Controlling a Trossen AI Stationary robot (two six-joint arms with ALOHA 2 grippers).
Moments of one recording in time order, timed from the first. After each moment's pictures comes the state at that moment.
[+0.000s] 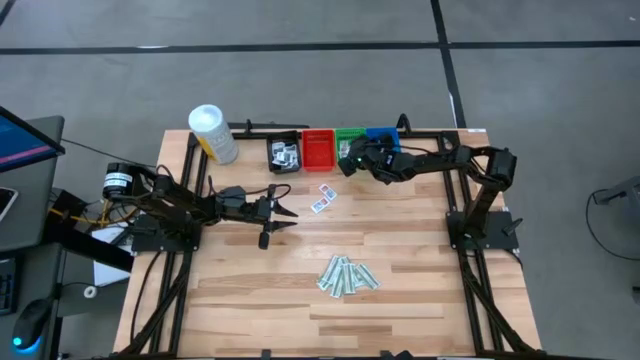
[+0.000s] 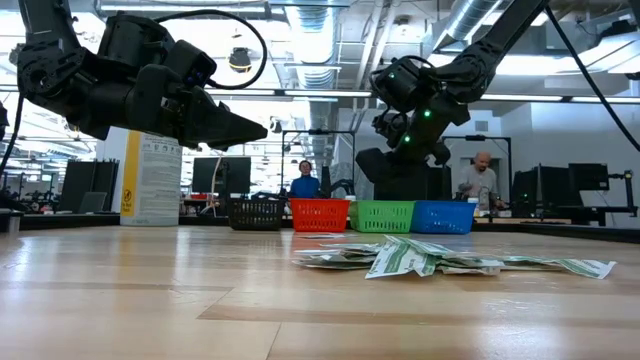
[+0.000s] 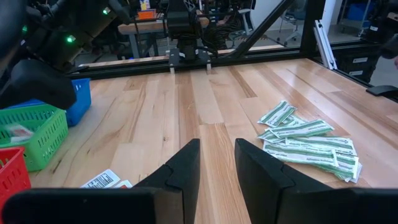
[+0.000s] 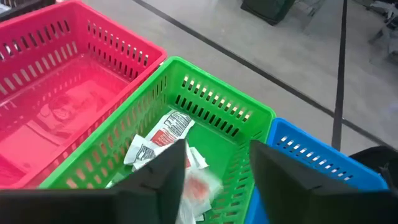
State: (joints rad) left arm 0.07 1.51 0.23 1.13 0.18 0.15; right arm -0.41 1.76 0.91 0.10 0.68 0.21
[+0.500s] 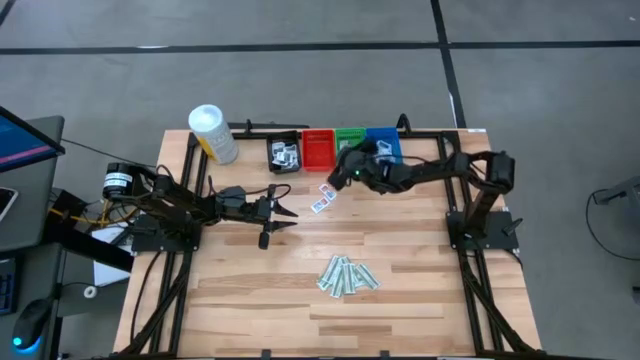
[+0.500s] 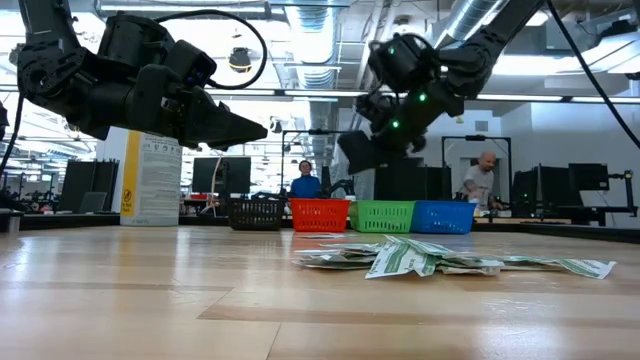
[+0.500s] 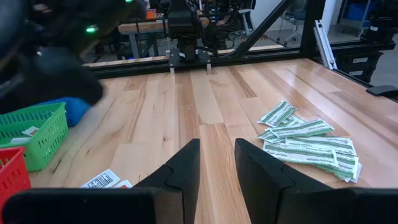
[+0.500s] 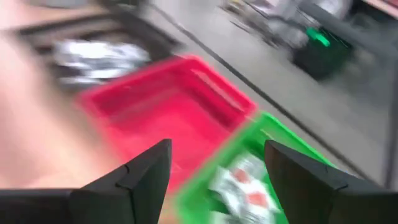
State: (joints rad) left arm 0.07 1.51 0.23 1.13 0.18 0.15; right arm -0.29 1.76 0.91 0.28 0.61 0.03
